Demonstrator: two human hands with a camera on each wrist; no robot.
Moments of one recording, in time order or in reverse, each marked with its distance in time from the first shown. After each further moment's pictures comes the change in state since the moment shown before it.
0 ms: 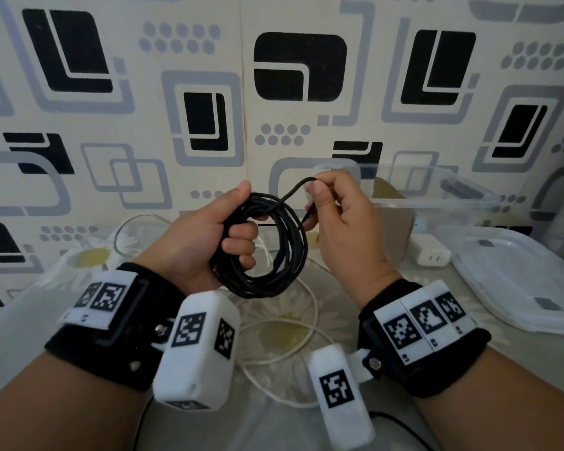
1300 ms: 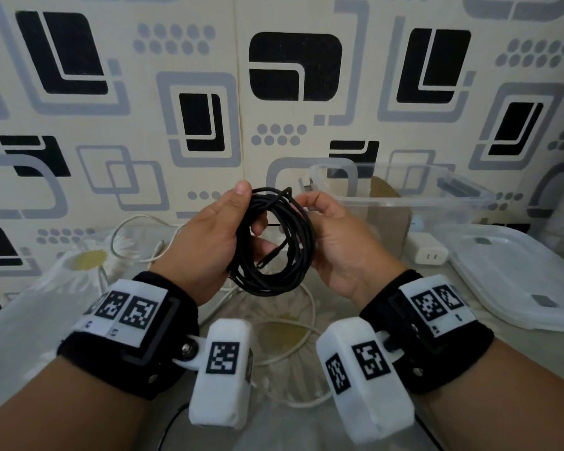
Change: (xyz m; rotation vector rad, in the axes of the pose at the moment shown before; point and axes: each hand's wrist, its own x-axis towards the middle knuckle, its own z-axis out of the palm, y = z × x) left_hand 0.003 -0.017 0.007 0.366 0.119 0.362; right_hand 0.000 -0.011 0.001 0.651 -0.237 0.677
